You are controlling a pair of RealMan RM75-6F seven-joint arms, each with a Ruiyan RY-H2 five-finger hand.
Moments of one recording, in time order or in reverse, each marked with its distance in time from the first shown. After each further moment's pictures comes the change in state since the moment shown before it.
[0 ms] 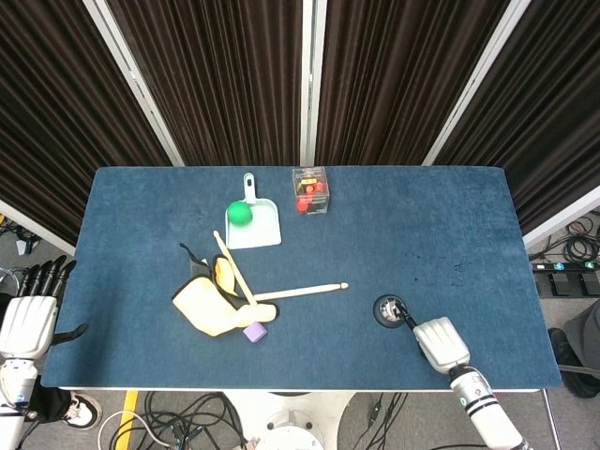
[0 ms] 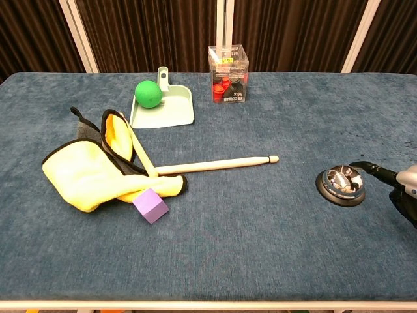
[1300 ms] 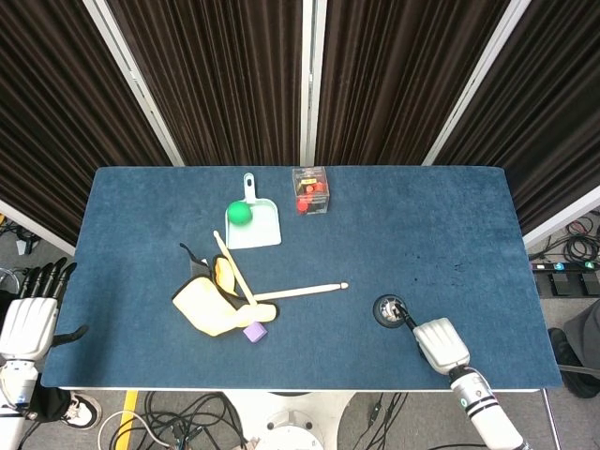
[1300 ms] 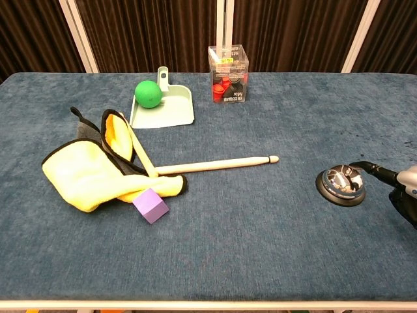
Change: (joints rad) left arm 0.003 -0.008 0.004 0.013 -0.001 -0.006 -0.005; right arm -0.003 -0.002 -0.006 0.012 -0.031 0.029 0.045
